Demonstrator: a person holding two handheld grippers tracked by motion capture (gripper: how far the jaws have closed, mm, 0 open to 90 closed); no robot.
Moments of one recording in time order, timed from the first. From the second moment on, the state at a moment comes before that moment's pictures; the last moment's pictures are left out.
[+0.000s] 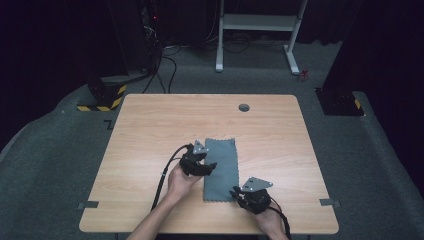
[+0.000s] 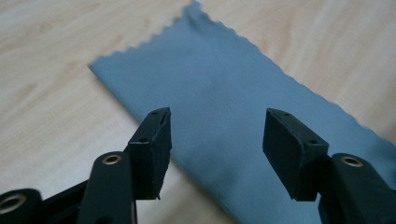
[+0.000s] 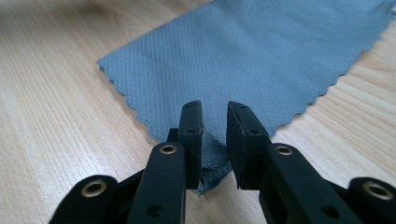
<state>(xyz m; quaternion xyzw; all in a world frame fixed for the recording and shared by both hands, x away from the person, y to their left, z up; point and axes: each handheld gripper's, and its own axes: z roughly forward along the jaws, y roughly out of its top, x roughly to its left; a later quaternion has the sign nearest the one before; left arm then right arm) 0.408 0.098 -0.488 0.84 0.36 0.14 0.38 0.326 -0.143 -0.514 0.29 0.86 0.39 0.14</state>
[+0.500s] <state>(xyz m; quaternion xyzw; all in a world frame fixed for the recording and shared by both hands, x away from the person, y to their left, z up) 0.329 0.110 -0.518 0.86 0.33 0.16 0.36 0.322 -0.174 -0.518 0.31 0.86 0.38 0.14</state>
